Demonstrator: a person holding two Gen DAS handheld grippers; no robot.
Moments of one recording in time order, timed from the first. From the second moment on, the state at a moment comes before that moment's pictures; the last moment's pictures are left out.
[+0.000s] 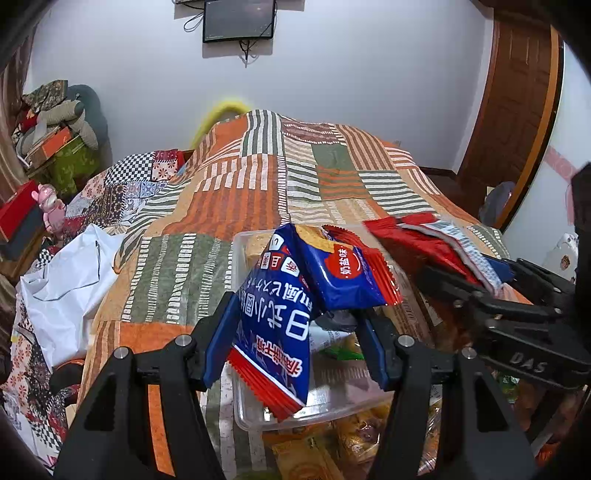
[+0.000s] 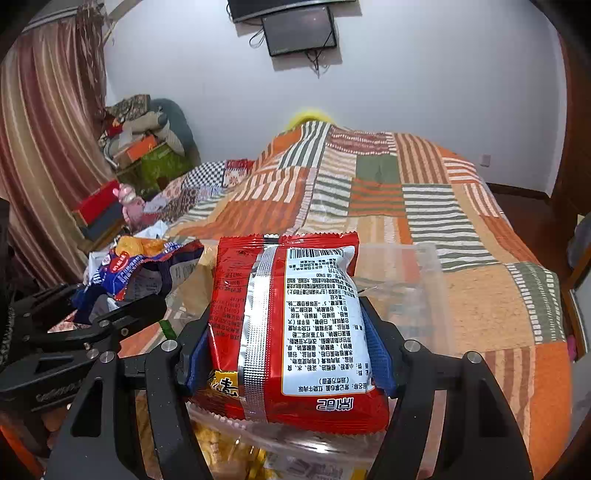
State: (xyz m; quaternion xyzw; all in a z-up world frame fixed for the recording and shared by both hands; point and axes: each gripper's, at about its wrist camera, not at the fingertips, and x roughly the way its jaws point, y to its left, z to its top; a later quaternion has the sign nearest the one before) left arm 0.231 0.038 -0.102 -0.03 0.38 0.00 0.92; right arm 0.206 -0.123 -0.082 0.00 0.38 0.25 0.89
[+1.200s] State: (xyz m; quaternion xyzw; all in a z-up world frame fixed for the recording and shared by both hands) left arm 0.178 0.032 -0.069 -0.04 0.37 -0.05 0.93; right arm 0.174 -0.169 -0.057 0.00 0.37 0.23 0.90
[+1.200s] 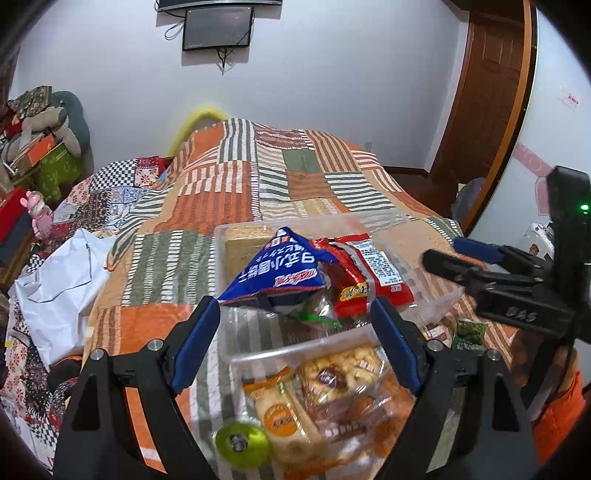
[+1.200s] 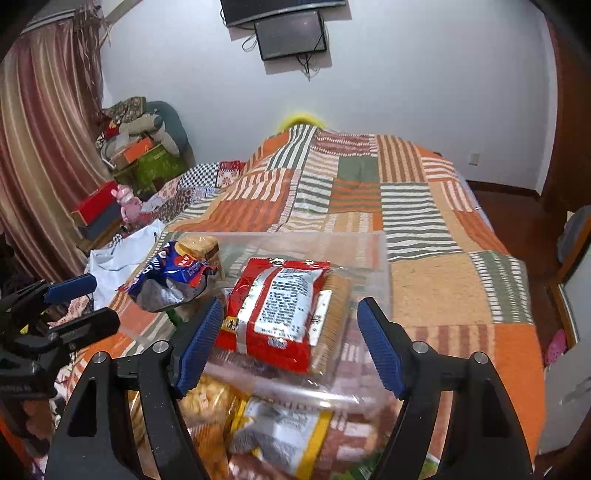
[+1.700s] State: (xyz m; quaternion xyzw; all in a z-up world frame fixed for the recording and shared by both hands) left arm 0.132 0.061 -0.103 -0.03 0.42 -0.01 0.91; right arm 0.134 -0.203 -0.064 -0.01 0.36 0.20 0.91
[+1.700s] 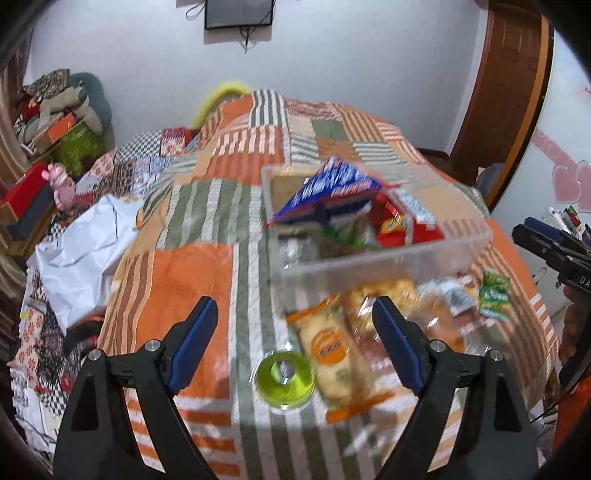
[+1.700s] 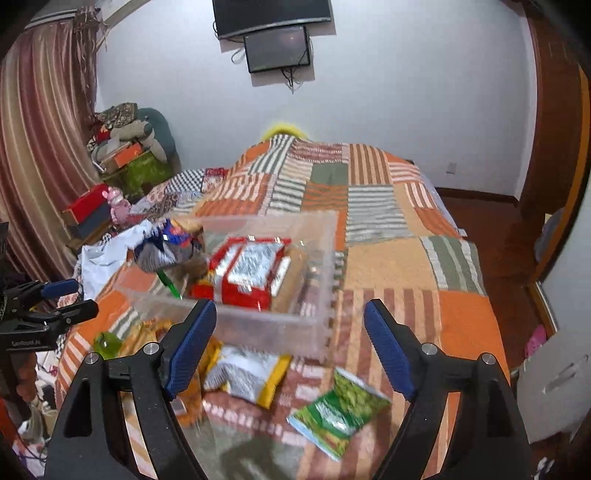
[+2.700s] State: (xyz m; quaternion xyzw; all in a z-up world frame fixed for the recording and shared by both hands) left arm 0.111 0.073 -0.167 -0.05 0.46 -0.01 0.88; right arm 0.131 -0.227 -0.138 0.00 0.46 0.15 0.88
